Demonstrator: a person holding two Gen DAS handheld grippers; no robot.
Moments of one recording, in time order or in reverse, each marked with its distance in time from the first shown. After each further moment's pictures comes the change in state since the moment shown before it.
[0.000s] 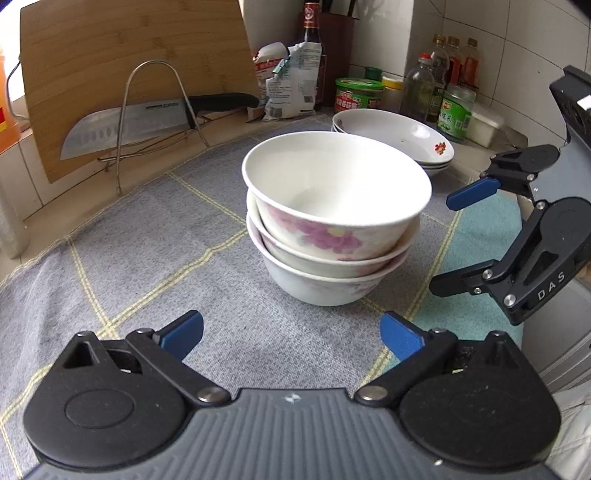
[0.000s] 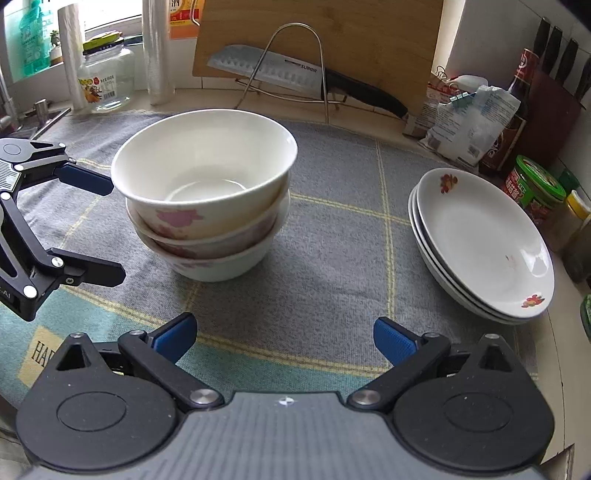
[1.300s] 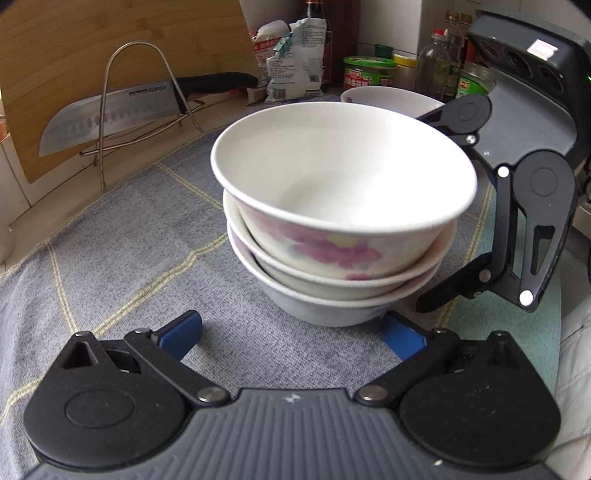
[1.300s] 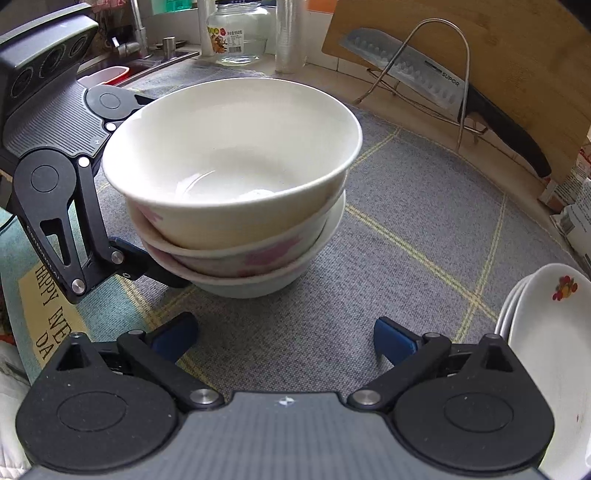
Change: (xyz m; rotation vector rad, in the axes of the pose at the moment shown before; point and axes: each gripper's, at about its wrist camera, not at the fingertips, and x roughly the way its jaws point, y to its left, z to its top) left arm 0.036 -0.007 0.012 0.025 0.047 0.037; right arm 0.063 -0.029 0.042 -0.441 0.030 0.400
